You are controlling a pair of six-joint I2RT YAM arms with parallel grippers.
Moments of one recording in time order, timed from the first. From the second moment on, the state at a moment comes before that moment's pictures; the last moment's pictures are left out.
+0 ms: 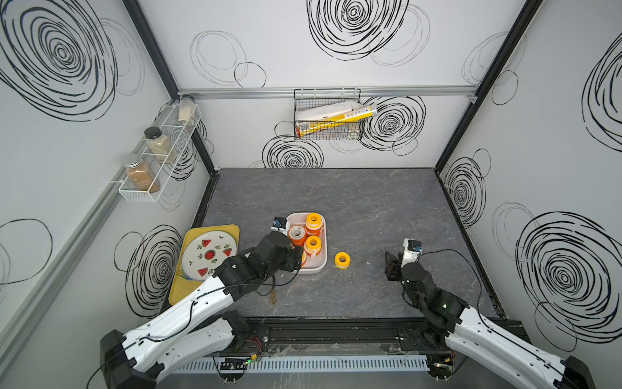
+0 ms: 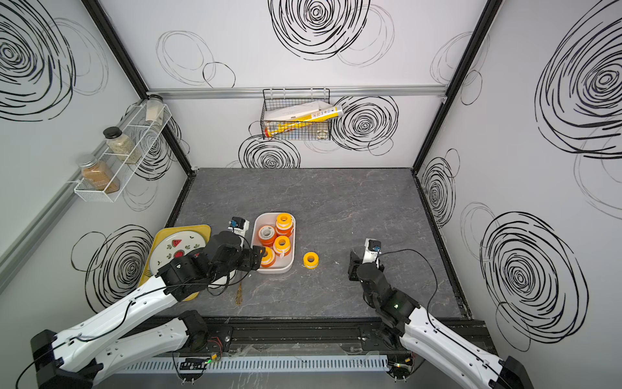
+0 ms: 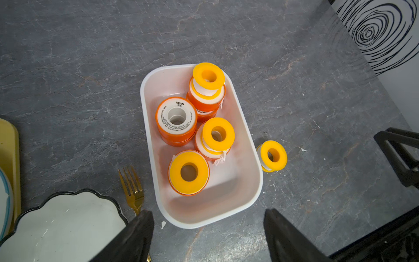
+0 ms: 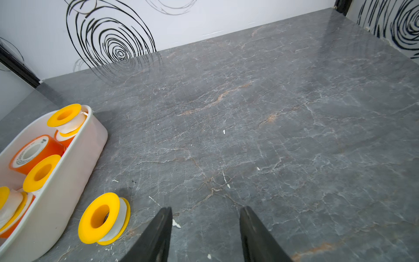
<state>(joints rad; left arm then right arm) -0.76 0.91 0.80 -0.66 -0.23 -0.52 0.80 0.47 0.16 -0.16 0.59 0.58</state>
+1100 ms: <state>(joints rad) -0.97 1.95 1.34 -0.55 -0.16 -0.47 0.80 0.37 0.14 -0.15 0.61 0.61</state>
